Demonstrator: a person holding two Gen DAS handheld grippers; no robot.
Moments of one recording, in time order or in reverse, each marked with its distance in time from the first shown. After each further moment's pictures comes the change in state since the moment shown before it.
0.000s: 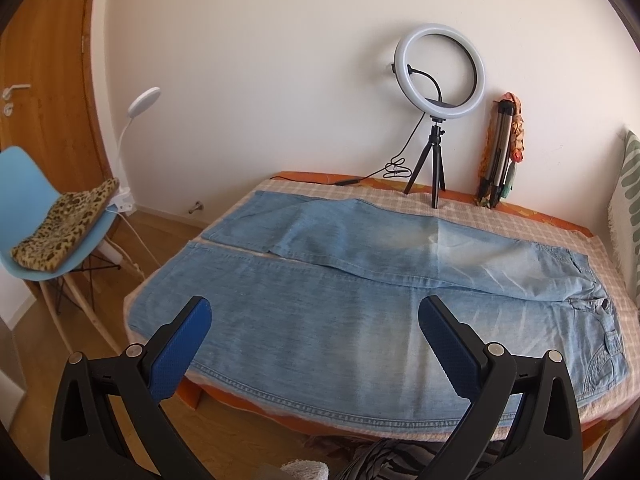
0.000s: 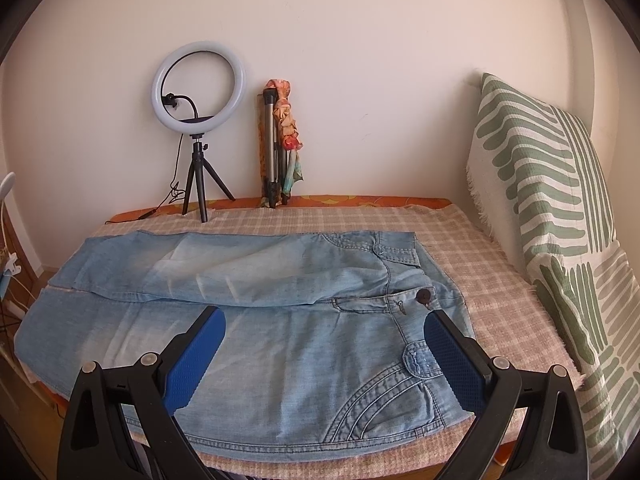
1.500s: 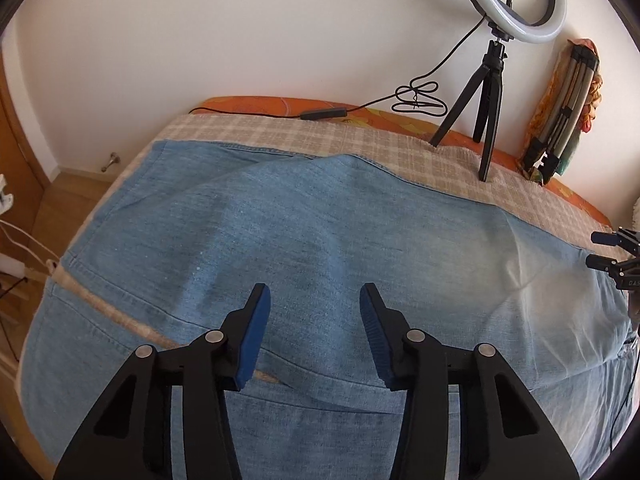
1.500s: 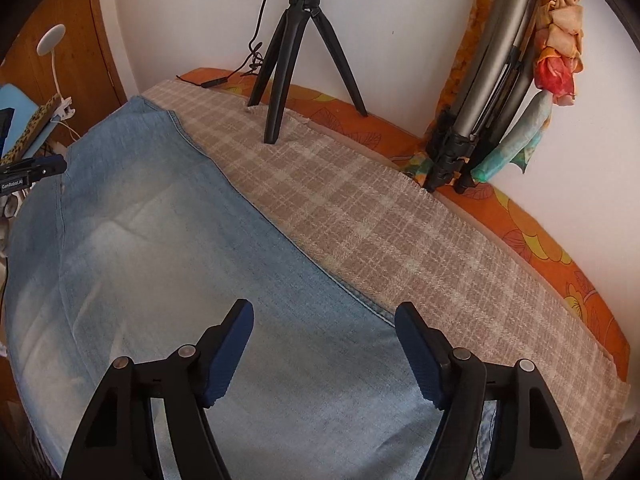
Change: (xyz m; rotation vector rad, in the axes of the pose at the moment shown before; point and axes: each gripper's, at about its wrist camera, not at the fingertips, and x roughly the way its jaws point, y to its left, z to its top) left arm 0.295 -0.007 0.069 0.022 0.330 -0.191; right arm 0.388 0.109 0.102 -0.606 0.444 0.483
